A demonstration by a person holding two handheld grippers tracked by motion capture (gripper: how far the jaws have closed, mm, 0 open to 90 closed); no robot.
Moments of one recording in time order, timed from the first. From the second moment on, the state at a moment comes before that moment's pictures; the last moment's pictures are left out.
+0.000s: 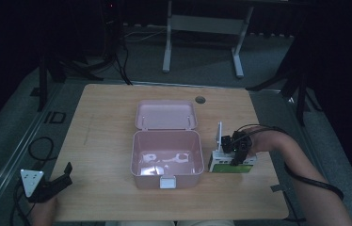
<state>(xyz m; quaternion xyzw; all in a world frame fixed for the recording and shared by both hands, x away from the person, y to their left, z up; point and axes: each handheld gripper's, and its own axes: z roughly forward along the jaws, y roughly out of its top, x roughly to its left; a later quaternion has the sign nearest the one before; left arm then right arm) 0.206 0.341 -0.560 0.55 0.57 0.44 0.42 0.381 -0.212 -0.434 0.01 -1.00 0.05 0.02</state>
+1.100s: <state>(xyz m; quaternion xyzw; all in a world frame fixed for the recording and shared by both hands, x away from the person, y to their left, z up) 0.205 0.341 -0.560 0.55 0.58 0.44 0.42 0.364 -0.200 -0.343 -0.02 -1.00 0.05 -0.01</state>
